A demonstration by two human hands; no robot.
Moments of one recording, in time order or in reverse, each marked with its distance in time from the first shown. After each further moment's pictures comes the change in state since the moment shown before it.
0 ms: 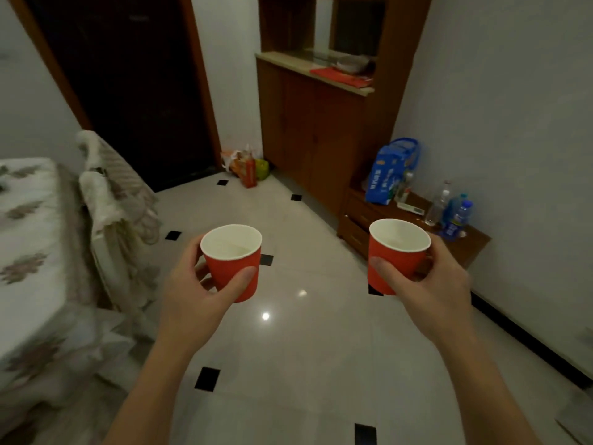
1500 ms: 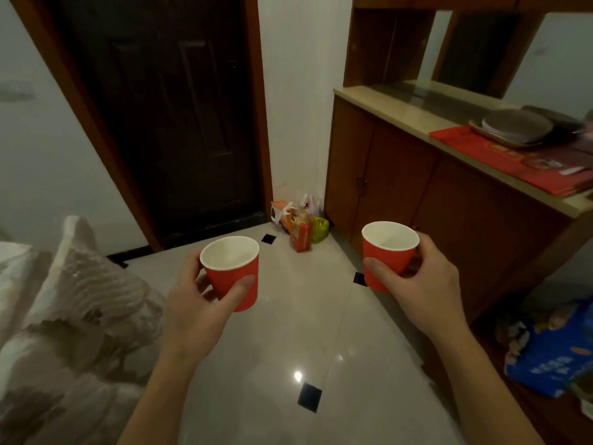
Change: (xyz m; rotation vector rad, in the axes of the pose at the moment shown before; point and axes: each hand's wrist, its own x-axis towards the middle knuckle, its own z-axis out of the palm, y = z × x) left_hand 0.752 -0.264 0.043 0.132 0.245 -0.084; right_hand 0.701 0.092 0.530 0.088 -0.217 -0.114
